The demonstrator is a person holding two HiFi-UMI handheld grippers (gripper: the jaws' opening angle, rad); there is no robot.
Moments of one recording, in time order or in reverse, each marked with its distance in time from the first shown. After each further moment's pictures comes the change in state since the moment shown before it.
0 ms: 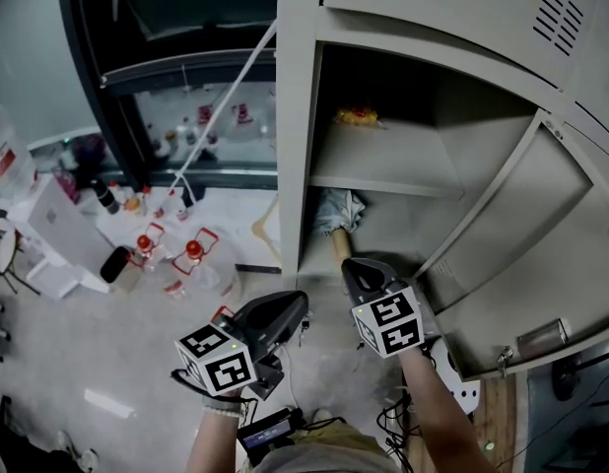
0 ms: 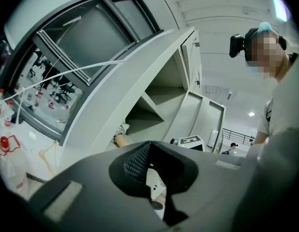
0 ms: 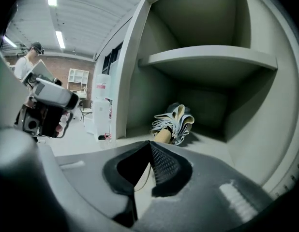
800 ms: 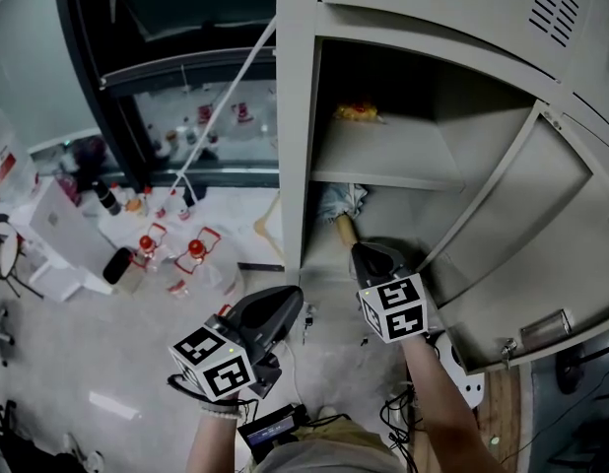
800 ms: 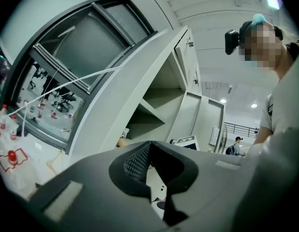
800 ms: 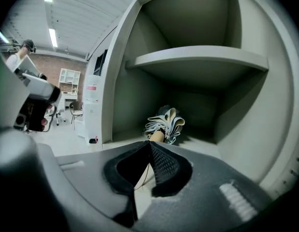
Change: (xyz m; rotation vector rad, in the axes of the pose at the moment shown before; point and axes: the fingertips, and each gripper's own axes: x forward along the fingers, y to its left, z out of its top) left arm -0.013 -0.005 0.016 0.074 -0.010 0.053; right arm 0.002 -0.025 0.008 0.031 -0.025 -0.099
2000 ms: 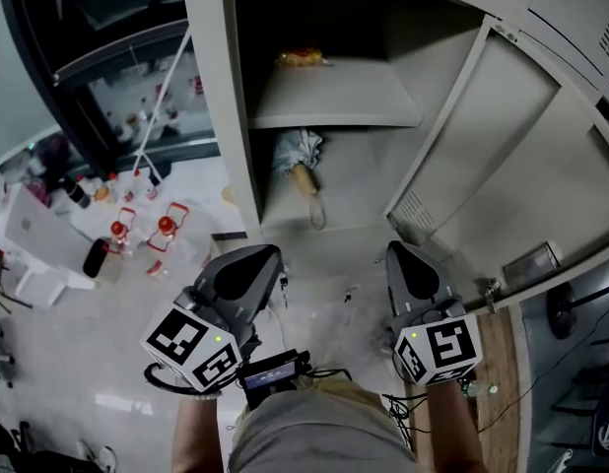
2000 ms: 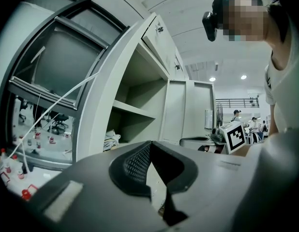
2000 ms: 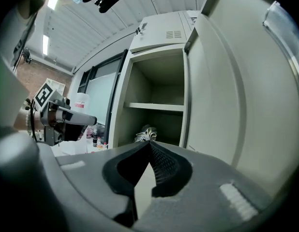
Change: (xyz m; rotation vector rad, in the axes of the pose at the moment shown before) left arm 0.012 -0.043 0.004 0.277 0.063 -0.006; right arm -0.179 -0.008 0.009 0.100 -0.220 -0.205
